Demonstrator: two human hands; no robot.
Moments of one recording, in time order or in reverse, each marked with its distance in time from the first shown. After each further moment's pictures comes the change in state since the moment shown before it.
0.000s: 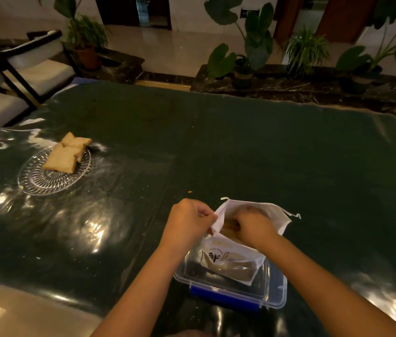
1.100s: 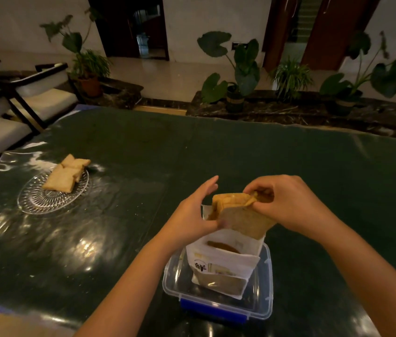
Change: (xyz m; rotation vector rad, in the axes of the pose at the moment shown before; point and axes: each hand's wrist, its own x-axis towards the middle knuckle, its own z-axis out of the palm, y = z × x) left_hand 0.007 0.028 -0.003 -0.100 -0.097 0.403; right_hand -0.129 0.048 -0.103 0.295 0.555 -0.549
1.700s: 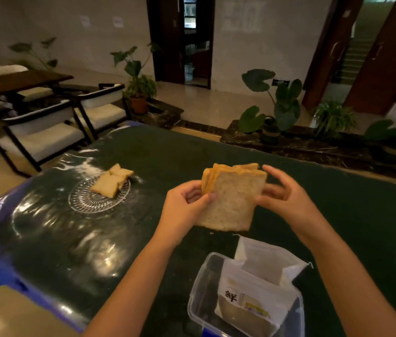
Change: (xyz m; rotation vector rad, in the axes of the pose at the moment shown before) left_hand -0.022 0.004 -0.086 -0.410 0.480 0.136; right_hand 0.063 -0.040 0.020 0.812 -0.008 0.007
